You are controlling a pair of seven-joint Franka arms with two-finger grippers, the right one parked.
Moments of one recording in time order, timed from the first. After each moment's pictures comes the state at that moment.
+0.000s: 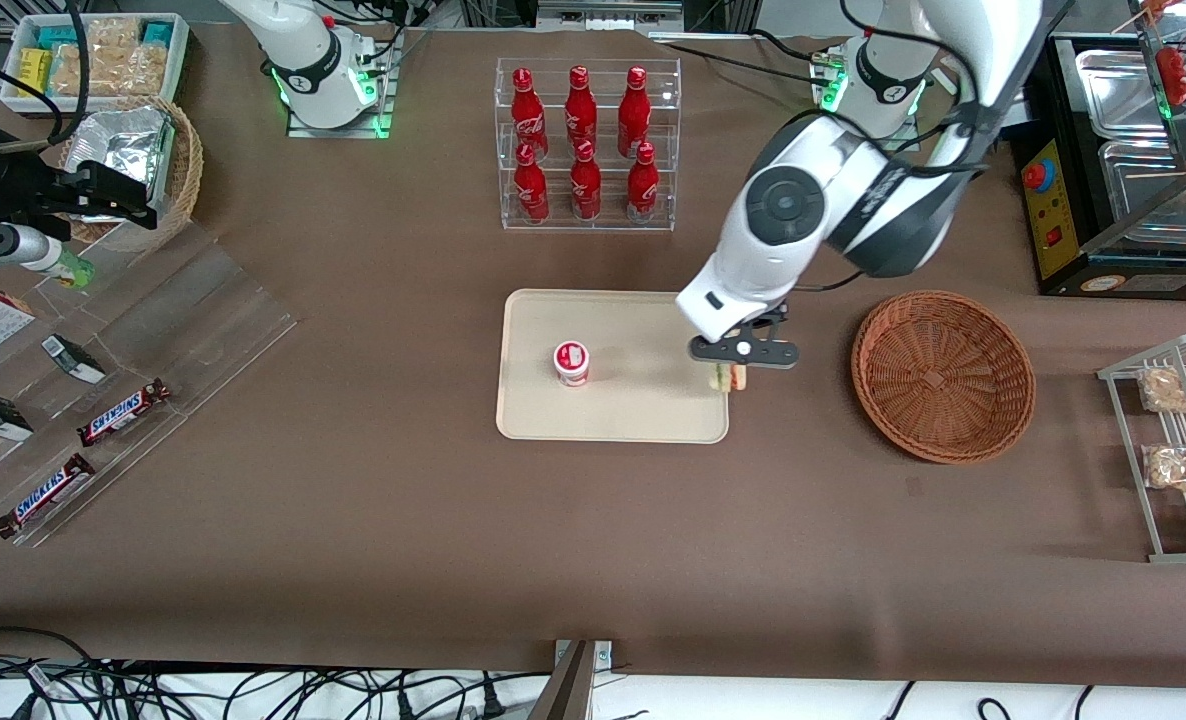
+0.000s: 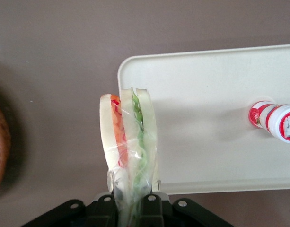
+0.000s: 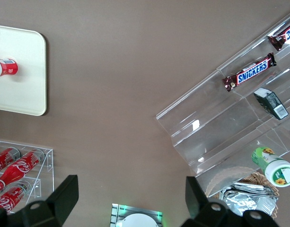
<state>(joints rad) -0.16 0.46 -0.48 -1.66 0.21 1.98 -0.64</state>
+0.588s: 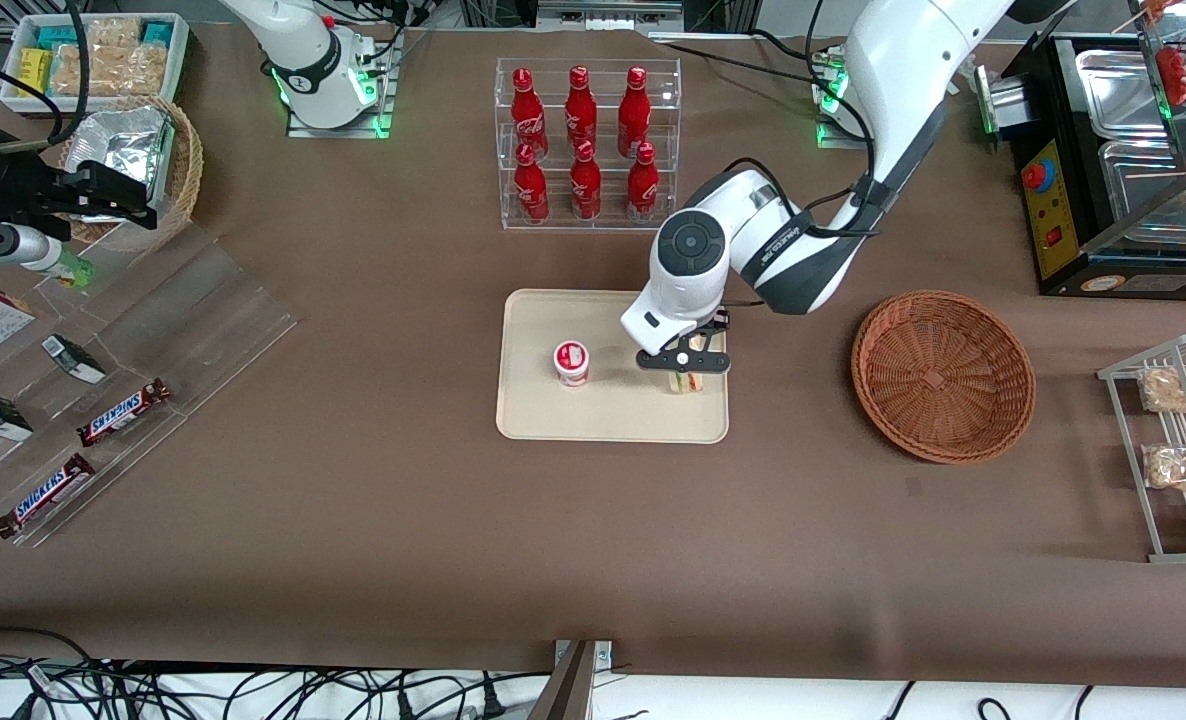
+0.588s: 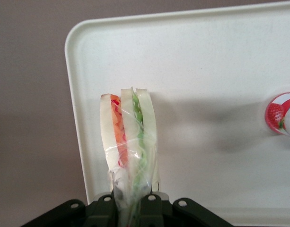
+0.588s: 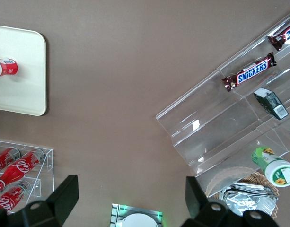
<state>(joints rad) -0.24 0.65 -0.48 -1.66 0.33 2.09 -0.79</state>
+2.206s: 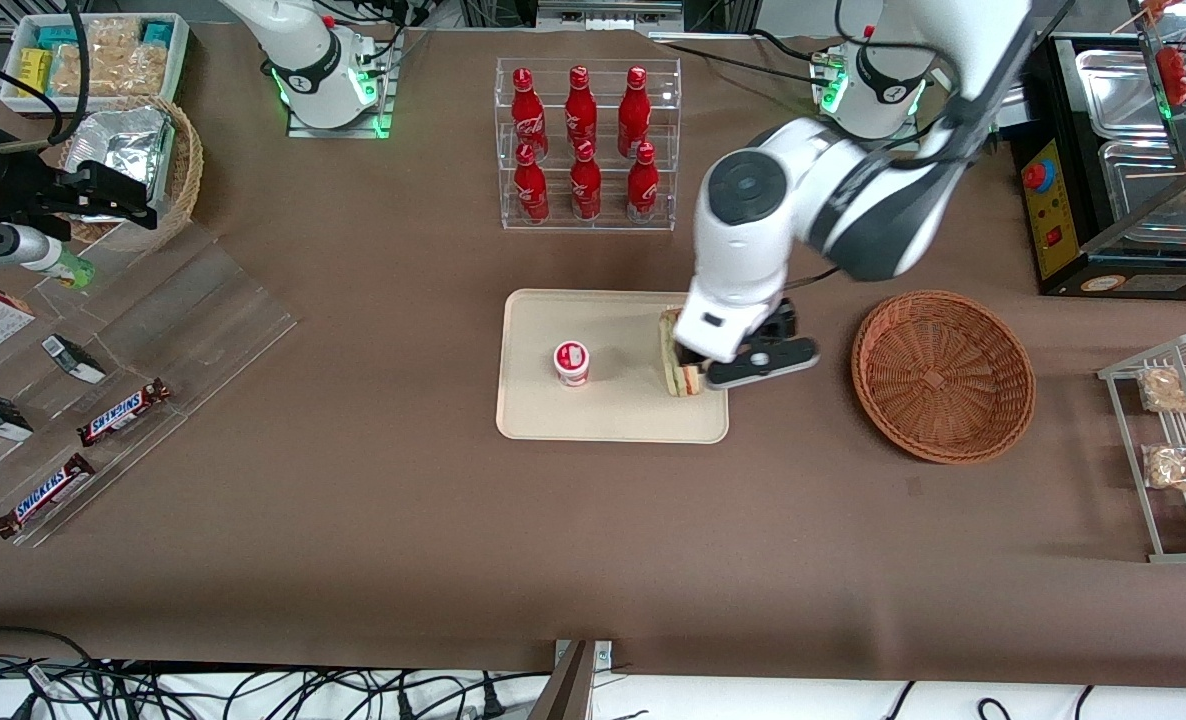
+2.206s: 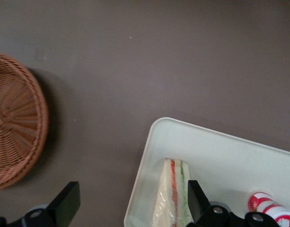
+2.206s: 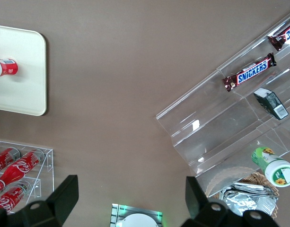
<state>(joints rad) -0.13 0.43 -0.48 -1.53 0.39 1.90 -1.03</state>
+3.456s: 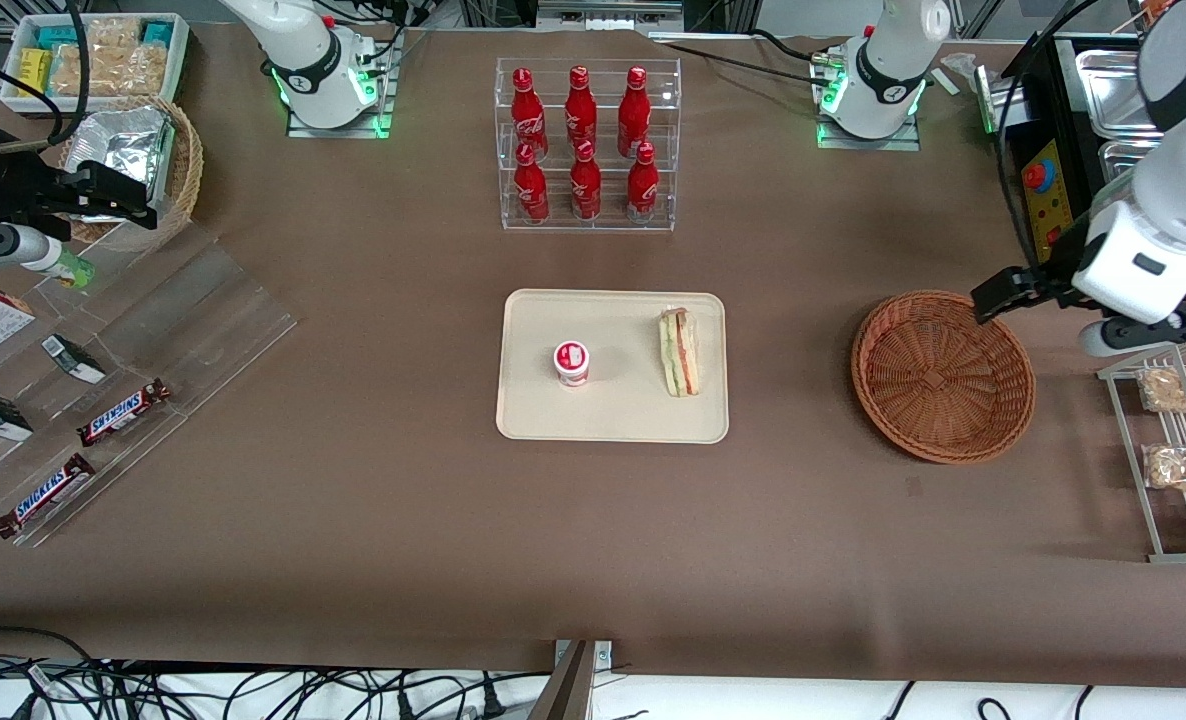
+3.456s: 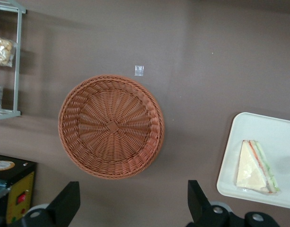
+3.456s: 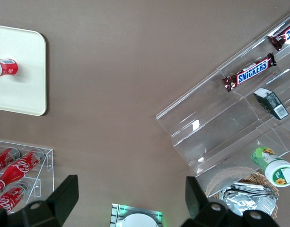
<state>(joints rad) 0.13 0.13 -0.24 -1.53 0.05 1.64 -0.28</state>
